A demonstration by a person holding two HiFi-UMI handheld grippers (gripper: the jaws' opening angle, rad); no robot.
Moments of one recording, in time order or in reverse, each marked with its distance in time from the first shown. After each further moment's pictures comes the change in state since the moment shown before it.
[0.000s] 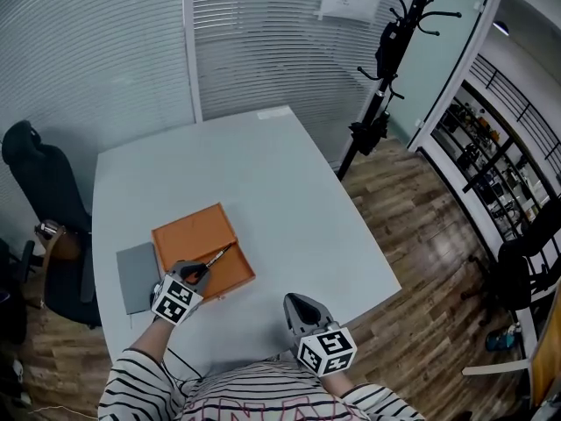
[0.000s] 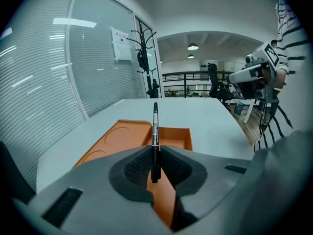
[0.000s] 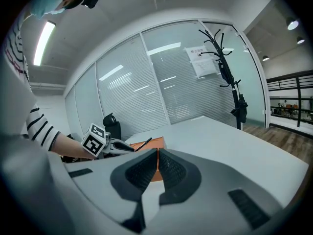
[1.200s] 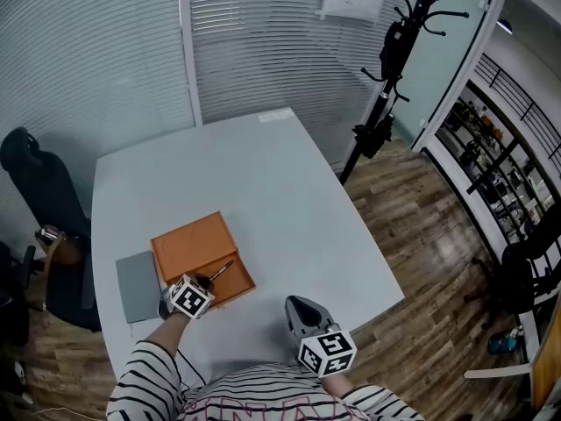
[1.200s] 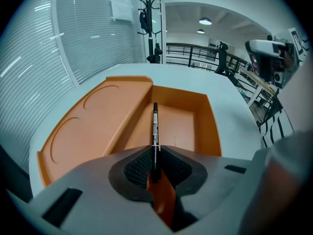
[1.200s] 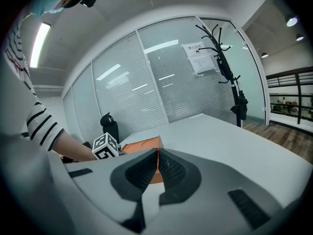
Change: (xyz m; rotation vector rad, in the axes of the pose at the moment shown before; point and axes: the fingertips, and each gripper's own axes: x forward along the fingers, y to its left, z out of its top) left arm 0.067 -0.002 -0.068 -0.080 0.353 -0.076; right arm 0.025 -0.022 0.003 0.023 0.021 -0.002
